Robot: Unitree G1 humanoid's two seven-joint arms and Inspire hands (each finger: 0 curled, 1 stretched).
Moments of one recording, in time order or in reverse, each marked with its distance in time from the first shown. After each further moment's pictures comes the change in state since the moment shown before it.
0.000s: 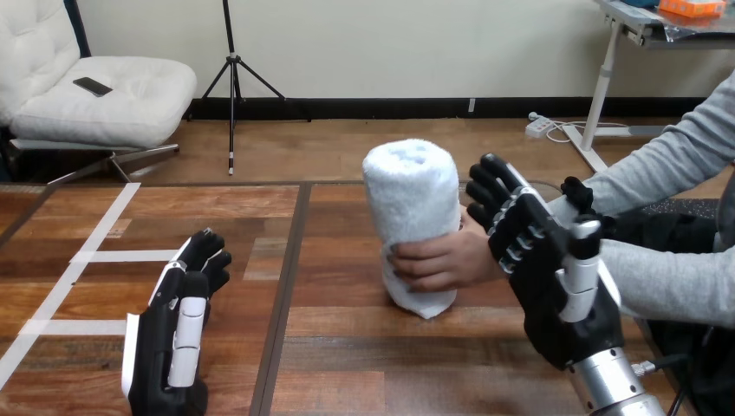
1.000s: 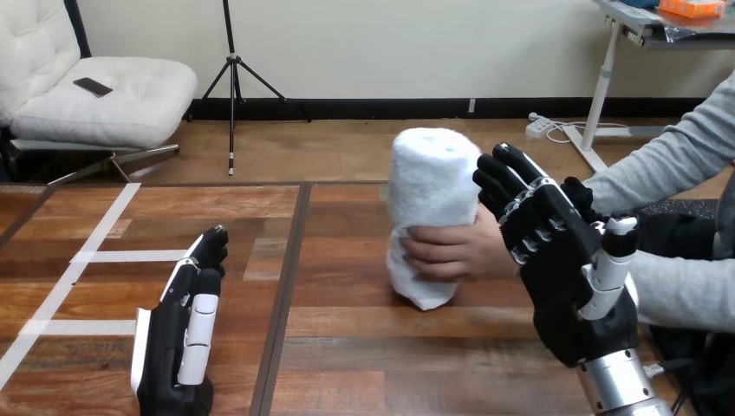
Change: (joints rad) left arm -0.009 -0.001 -0.005 0.023 0.060 -0.024 0.025; right arm 0.026 0.036 -0.040 -0.065 0.048 0.018 0.025
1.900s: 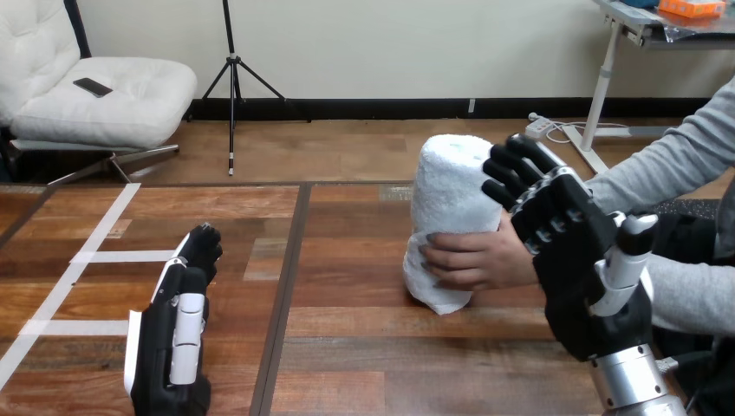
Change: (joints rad) left arm 0.001 -0.011 0.001 -0.014 -0.092 0.011 -0.050; right arm 0.004 -0.001 -0.019 -0.037 -0.028 -0.024 0.019
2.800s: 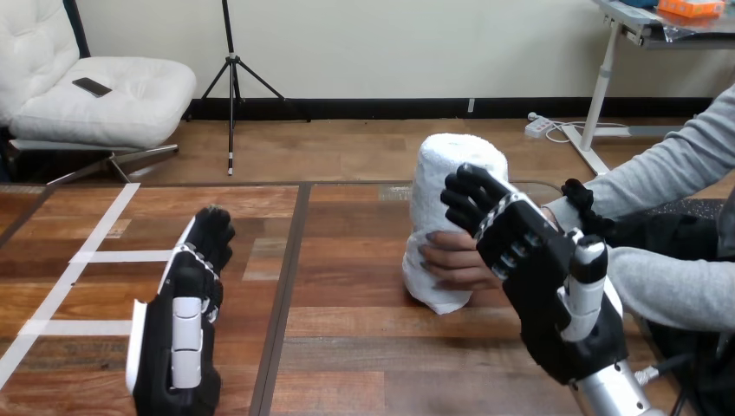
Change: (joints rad) left arm 0.143 -0.027 -0.055 -0.320 -0.029 0.086 -0.065; right arm 0.043 -0.001 0.031 0.004 -0.065 -0.015 0.066
